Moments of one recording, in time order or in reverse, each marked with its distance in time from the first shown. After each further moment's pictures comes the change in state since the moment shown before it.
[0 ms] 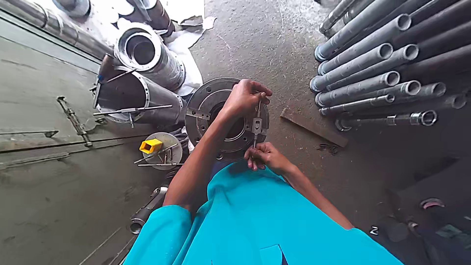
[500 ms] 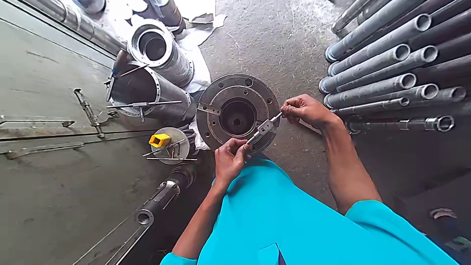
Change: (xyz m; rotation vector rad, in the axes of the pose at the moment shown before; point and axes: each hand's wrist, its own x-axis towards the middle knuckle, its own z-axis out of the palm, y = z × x) left_hand -0.184 -0.055 0.069 -0.221 0.536 -0.089; right_hand 0.036 -0.100 -0.103 -0.609 0.062 -0.109
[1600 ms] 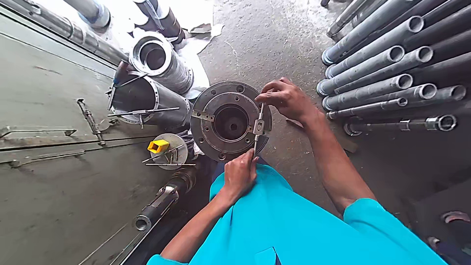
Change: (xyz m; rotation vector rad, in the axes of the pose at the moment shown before) left_hand -0.018 -0.005 0.047 0.796 -0.041 0.308; right_hand 0.036 -0.002 -0.011 -0.834 0.227 -0.542
